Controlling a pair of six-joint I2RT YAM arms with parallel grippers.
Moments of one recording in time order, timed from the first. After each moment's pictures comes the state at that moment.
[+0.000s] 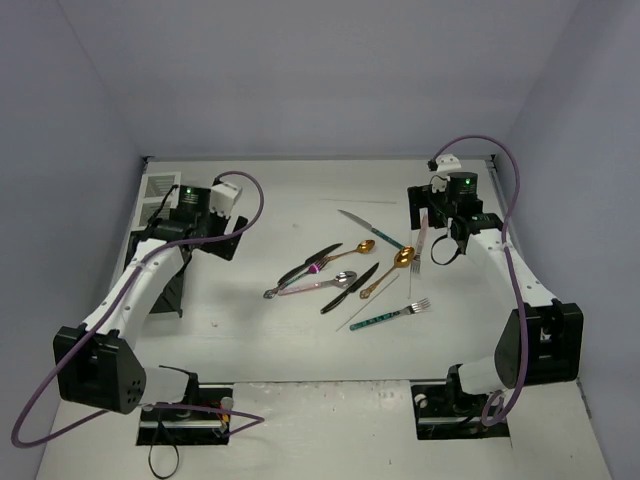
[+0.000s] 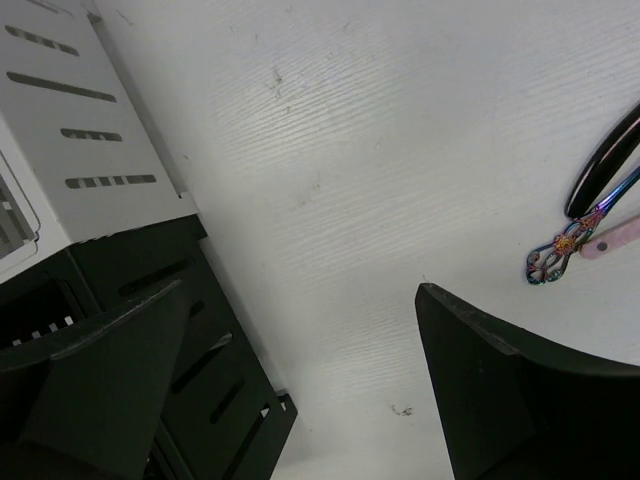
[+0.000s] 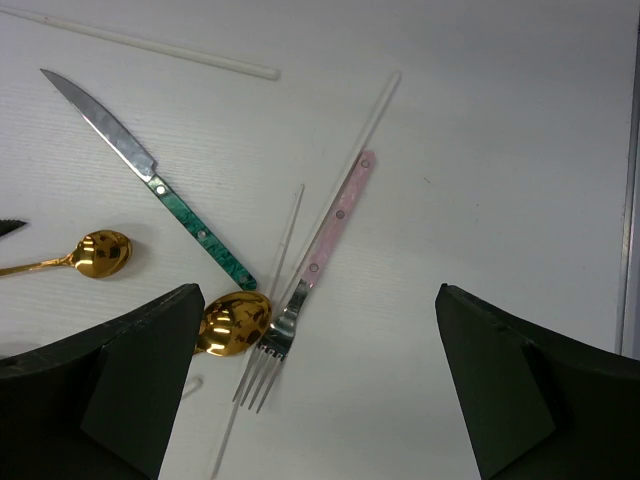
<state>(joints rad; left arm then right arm) -0.21 1.31 1.14 -0.67 -0.03 0.23 0.10 1.41 1.06 -0.27 0.01 -0.10</state>
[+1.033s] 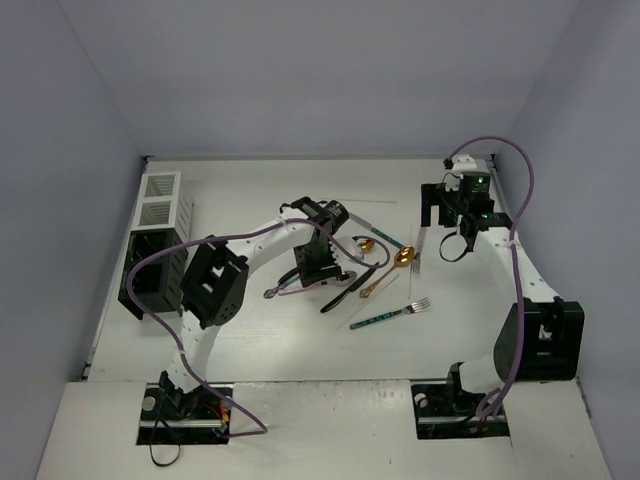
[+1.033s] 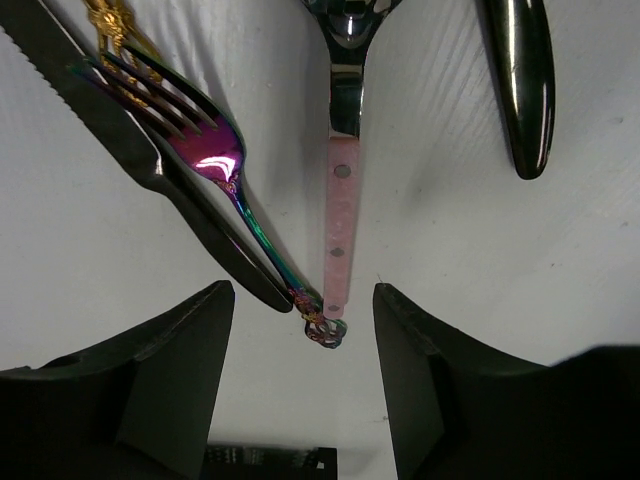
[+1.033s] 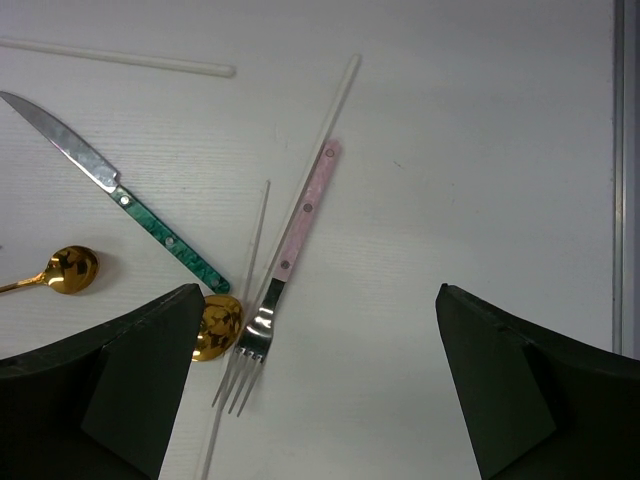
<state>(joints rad) -0.75 2.10 1.79 -1.15 0.08 0.59 0.02 1.42 1.06 -0.27 -0.01 -0.06</state>
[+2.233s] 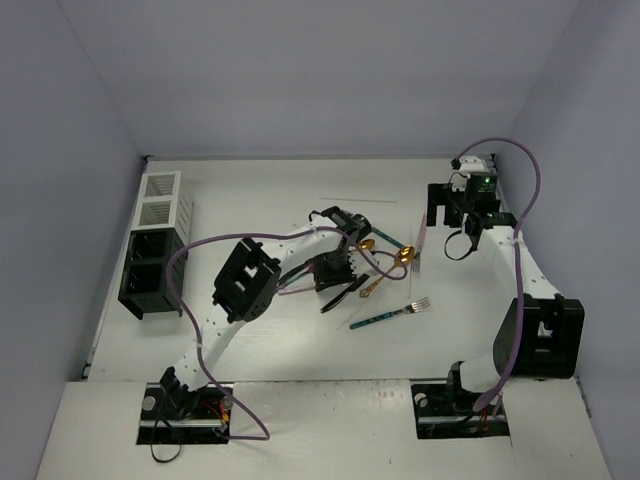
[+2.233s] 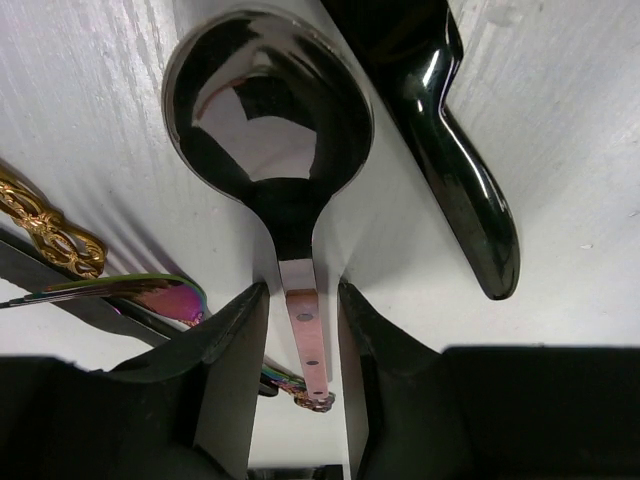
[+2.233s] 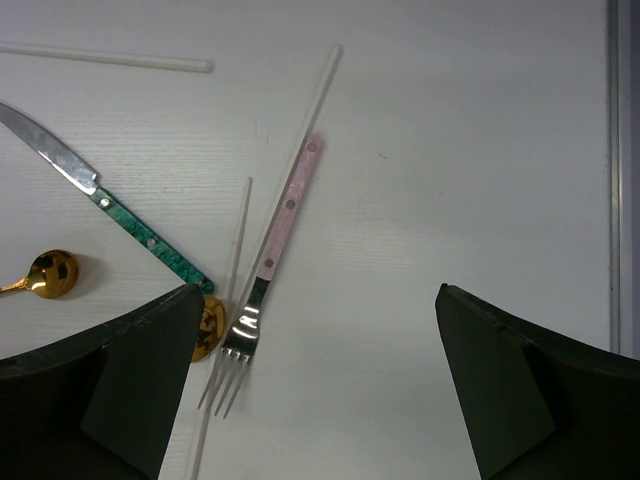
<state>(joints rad) -0.83 2.34 2.01 -1.24 0.07 0.58 -0.03 1.44 1.06 -0.27 -0.04 -0.06</state>
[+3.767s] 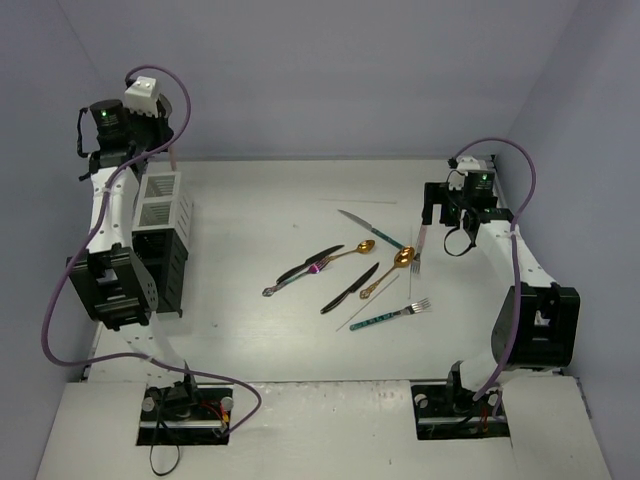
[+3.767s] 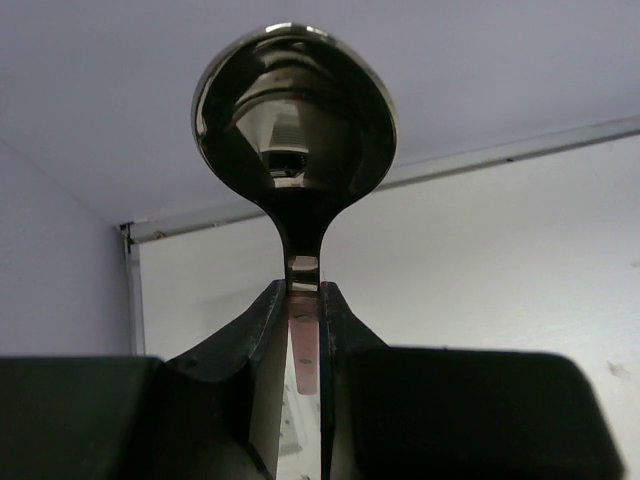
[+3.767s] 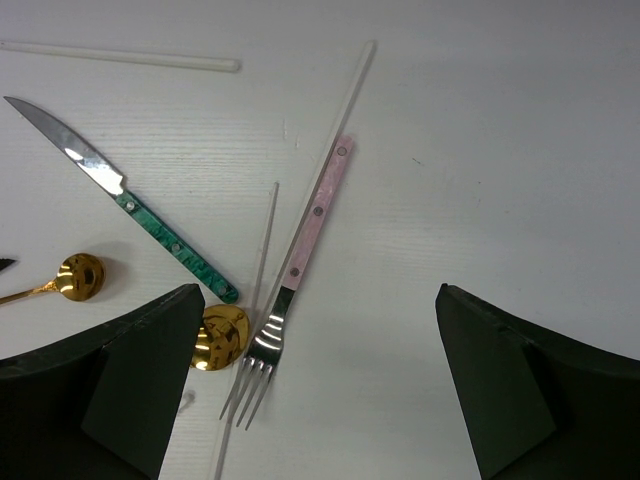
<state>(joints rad) 0.21 1.85 1.86 -0.34 0.41 0.16 -0.04 1.51 1.09 -0.27 -0.10 -0.02</state>
